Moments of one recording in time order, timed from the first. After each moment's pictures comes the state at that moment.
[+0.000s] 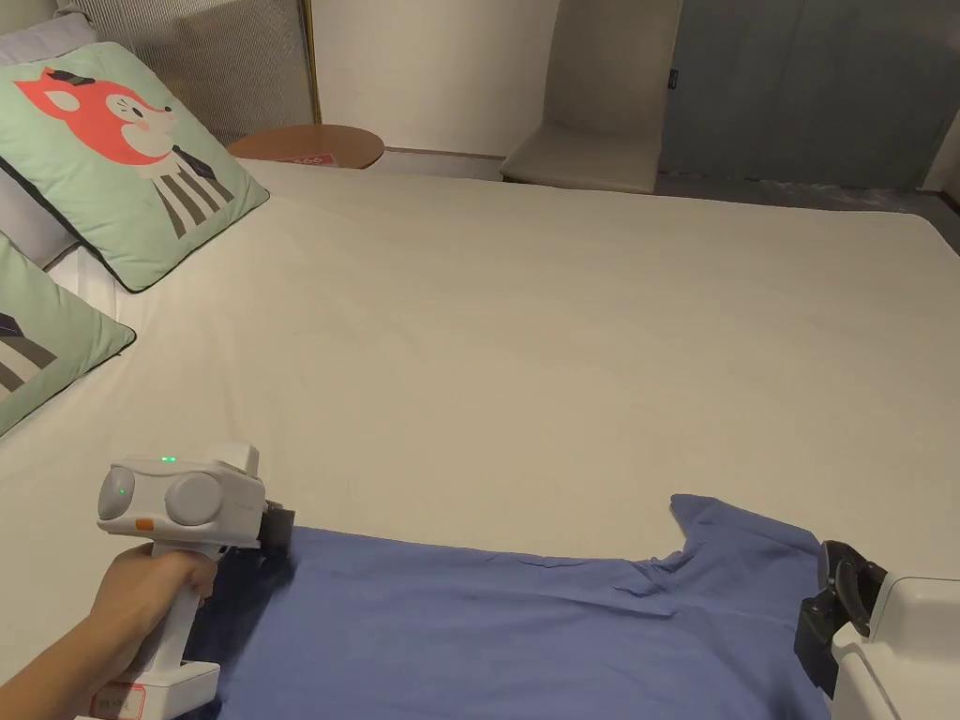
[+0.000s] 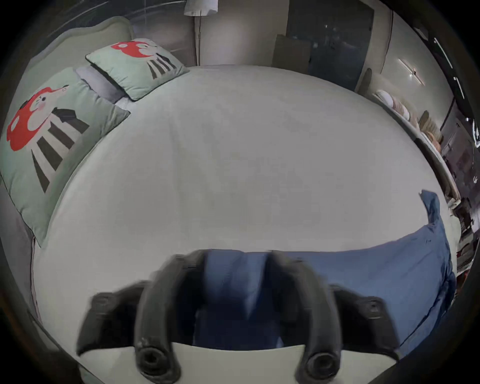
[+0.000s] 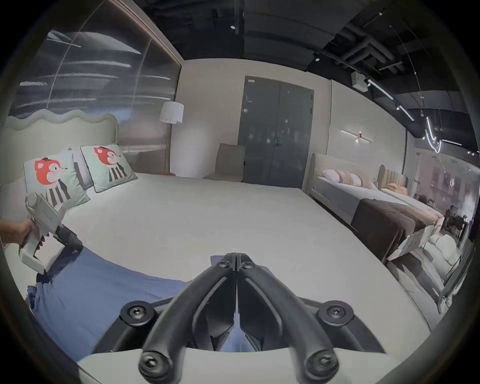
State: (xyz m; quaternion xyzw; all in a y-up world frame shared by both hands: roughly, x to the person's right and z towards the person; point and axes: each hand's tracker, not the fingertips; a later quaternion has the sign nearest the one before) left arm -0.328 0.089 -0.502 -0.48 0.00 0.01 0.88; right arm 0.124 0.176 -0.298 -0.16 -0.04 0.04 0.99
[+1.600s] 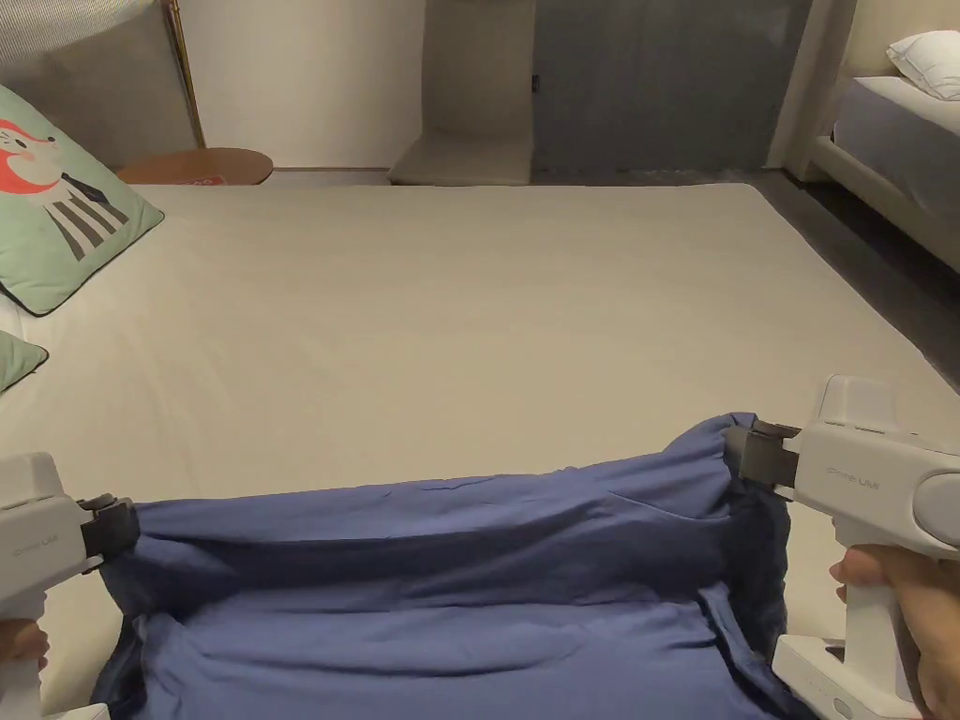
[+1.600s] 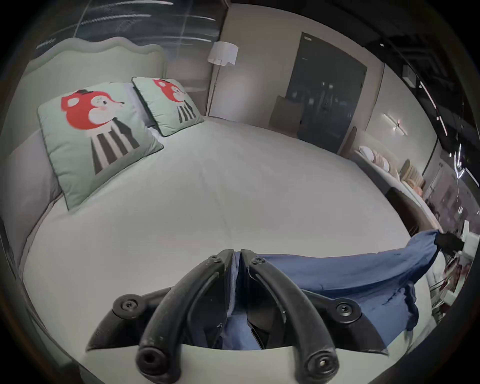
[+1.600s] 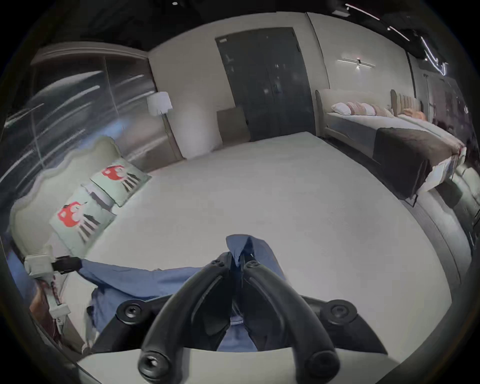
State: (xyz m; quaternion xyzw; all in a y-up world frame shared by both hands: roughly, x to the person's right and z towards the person) left arm -0.365 0.171 -0.320 -0.33 0.00 0.12 0.94; right arm 0.230 0.224 -0.258 -0.27 0.01 -0.13 0.95
